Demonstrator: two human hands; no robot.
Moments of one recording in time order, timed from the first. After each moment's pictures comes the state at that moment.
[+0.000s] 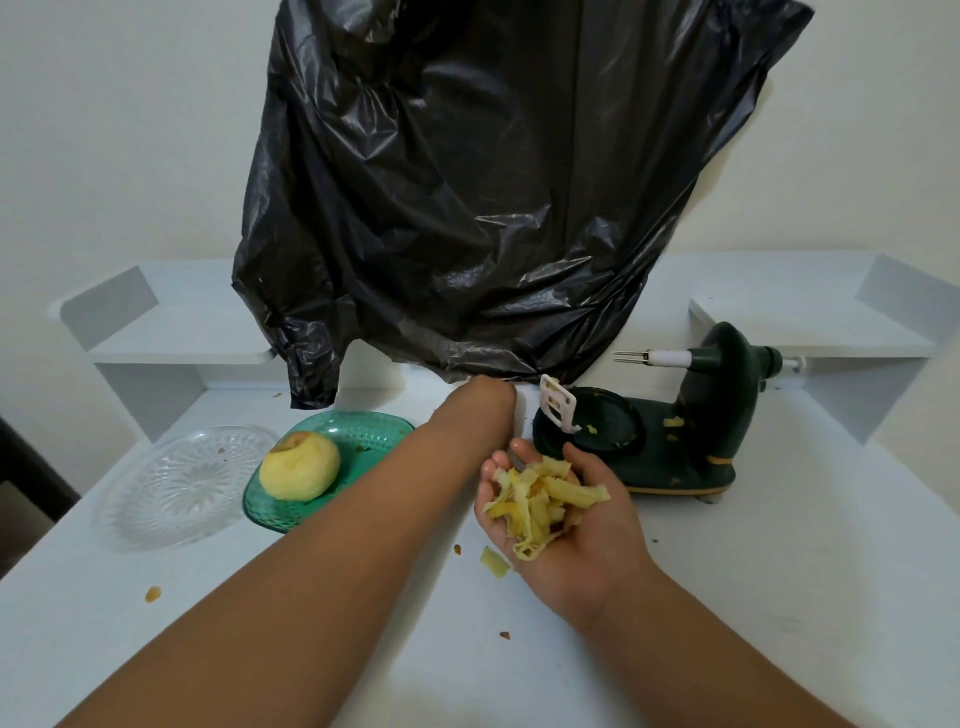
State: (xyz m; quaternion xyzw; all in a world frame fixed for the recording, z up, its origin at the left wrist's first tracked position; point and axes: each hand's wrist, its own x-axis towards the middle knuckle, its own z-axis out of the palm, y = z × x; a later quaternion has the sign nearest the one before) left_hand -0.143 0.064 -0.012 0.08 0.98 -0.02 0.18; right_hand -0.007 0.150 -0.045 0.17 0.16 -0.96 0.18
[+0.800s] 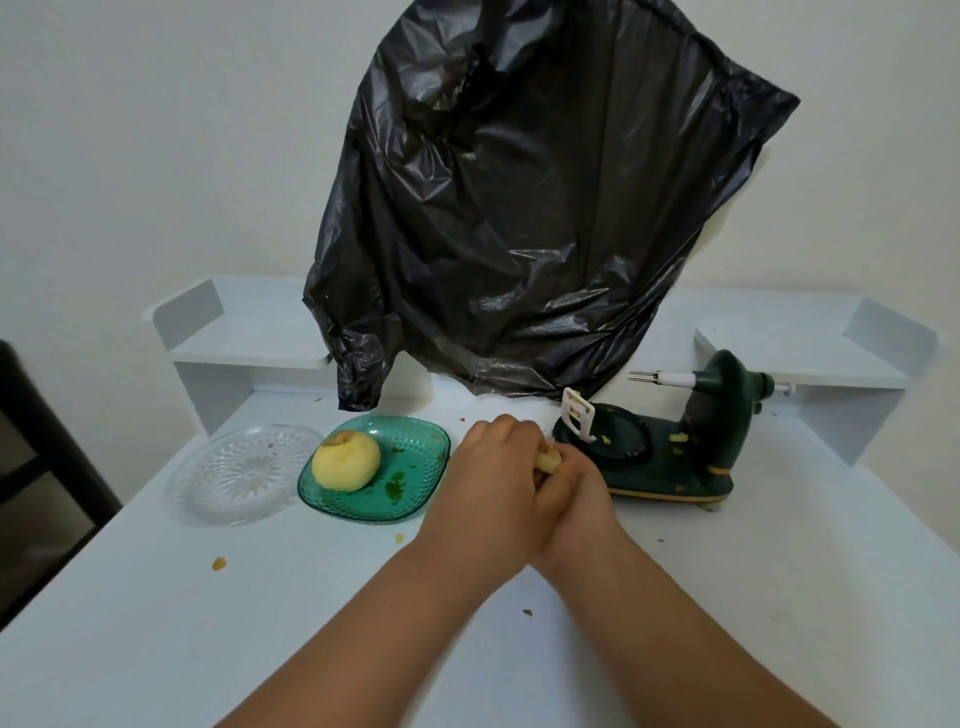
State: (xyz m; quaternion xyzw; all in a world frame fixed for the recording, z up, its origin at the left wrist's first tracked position) left_hand 0.012 0.033 0.001 0.18 0.92 0.26 -0.24; right_hand -0.004 0.118 -0.016 0.15 0.22 -0.95 0.17
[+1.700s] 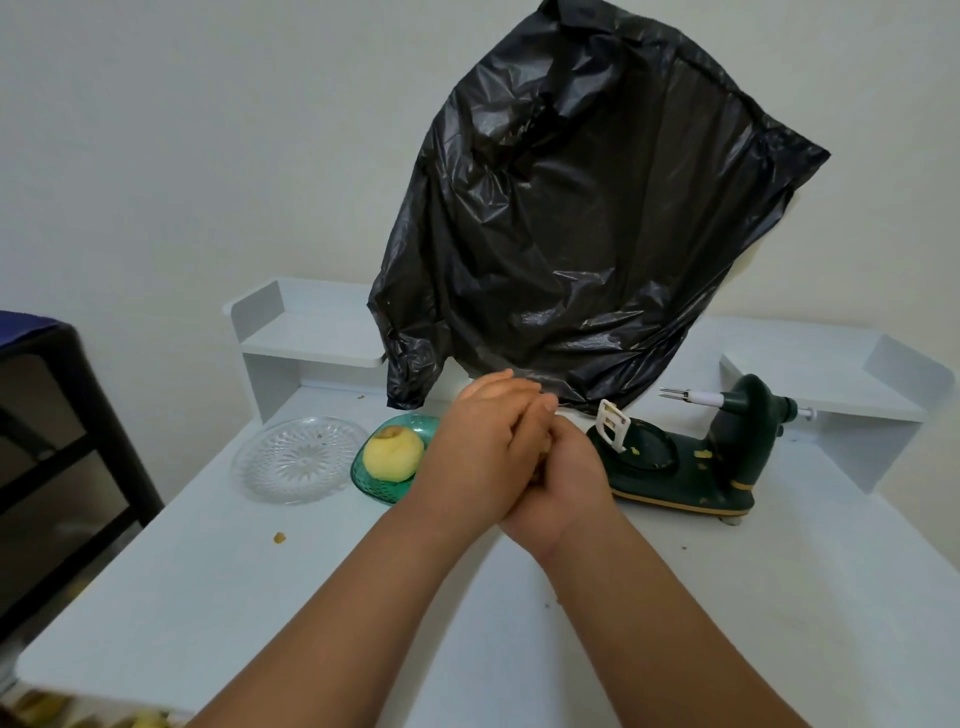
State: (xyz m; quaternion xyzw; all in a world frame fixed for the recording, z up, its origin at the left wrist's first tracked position) left_hand 0.018 -0.016 0.036 0.19 0.86 0.35 -0.31; right_hand 0.014 0.068 0.028 0.05 0.19 -0.95 0.23
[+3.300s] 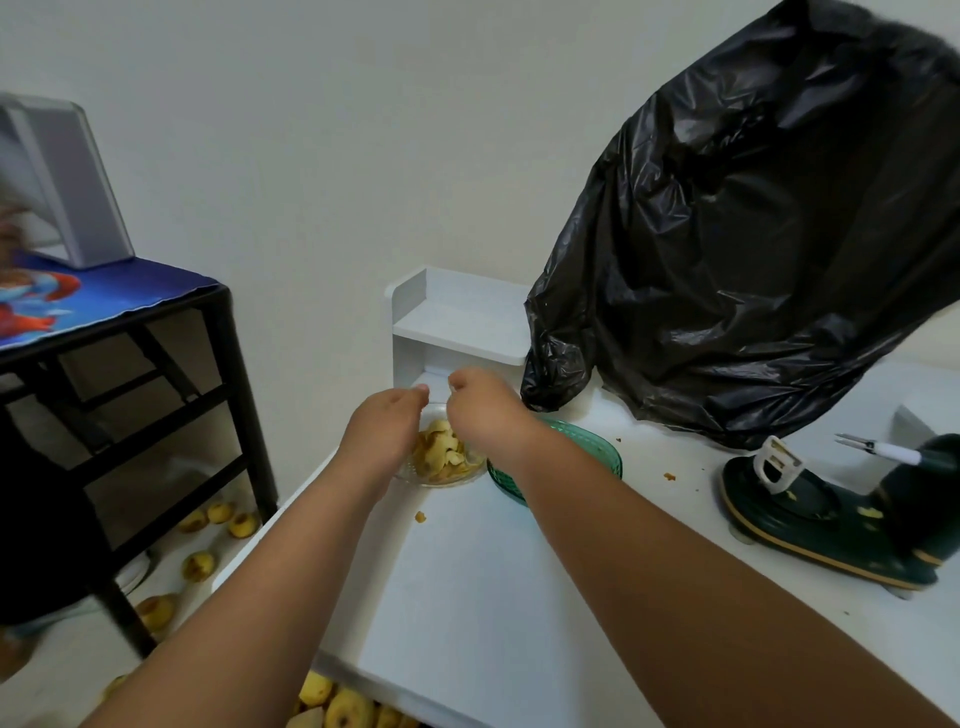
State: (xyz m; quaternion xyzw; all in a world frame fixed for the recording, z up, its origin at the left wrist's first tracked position) left_hand 0.000 -0.221 -0.005 -0.21 0.77 0.58 -0.14; right_hand -0.034 -0.115 0.043 -0.14 0.92 -0.36 0.08
